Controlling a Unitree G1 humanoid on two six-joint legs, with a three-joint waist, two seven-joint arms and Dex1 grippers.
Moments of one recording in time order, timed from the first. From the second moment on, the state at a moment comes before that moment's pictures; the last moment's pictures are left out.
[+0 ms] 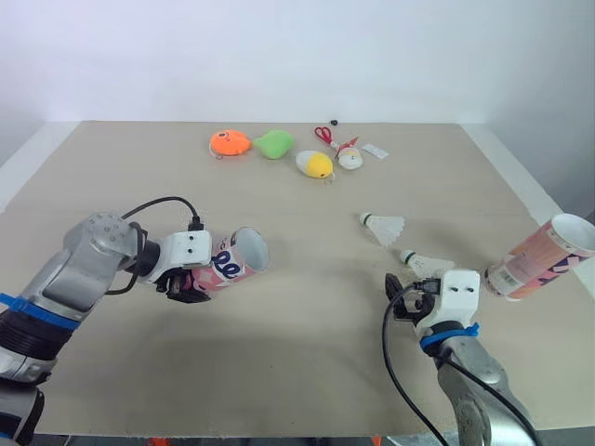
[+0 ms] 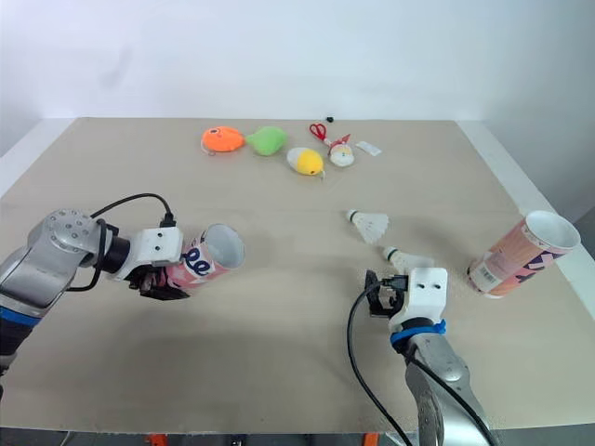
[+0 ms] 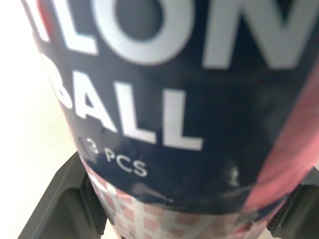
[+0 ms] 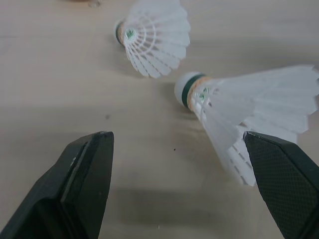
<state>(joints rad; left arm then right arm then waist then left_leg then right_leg) -0.56 0.93 -0.30 -0.09 0.00 0.47 -1.34 0.13 -0.15 -0.18 -0.57 0.19 0.61 0.08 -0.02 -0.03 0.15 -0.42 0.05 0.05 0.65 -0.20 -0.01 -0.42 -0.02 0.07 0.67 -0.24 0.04</state>
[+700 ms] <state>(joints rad) -0.54 0.94 -0.28 -0.11 0.00 0.48 -1.34 0.05 -0.24 -0.23 -0.61 0.34 0.49 0.27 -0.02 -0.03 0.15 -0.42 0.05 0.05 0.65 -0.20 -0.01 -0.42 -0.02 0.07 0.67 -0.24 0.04</state>
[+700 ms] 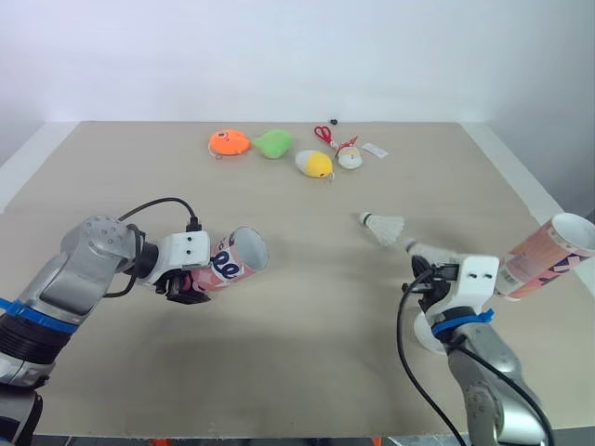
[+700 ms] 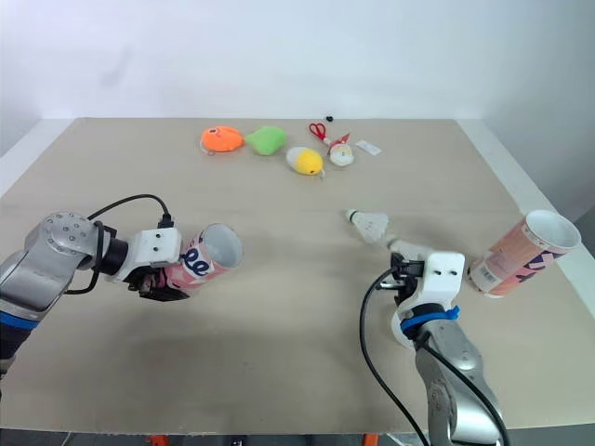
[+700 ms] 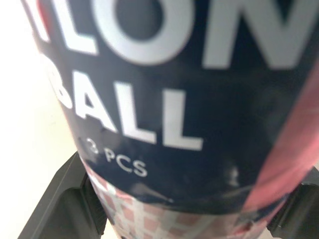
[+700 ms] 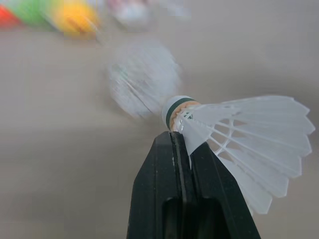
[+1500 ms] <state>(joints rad) -0.54 0.94 -0.28 -0.11 0.00 0.49 -1.35 -0.49 -0.43 0.35 -0.47 0.37 0.59 0.71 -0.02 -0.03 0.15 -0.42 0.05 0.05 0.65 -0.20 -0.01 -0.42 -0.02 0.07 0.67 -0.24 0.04</state>
